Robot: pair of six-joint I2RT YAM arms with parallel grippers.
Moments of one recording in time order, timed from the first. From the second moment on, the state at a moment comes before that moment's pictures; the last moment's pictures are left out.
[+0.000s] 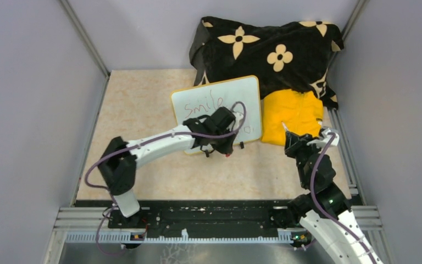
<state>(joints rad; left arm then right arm) -0.98 1.82 1.38 -0.54 0.07 -0.31 0.49 0.25 0.51 -0.32 0.50 0.50</state>
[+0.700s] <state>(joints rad) -0.55 1.12 1.26 -0.13 0.10 -0.43 0.64 0.72 0.84 0.10 0.42 0.42</state>
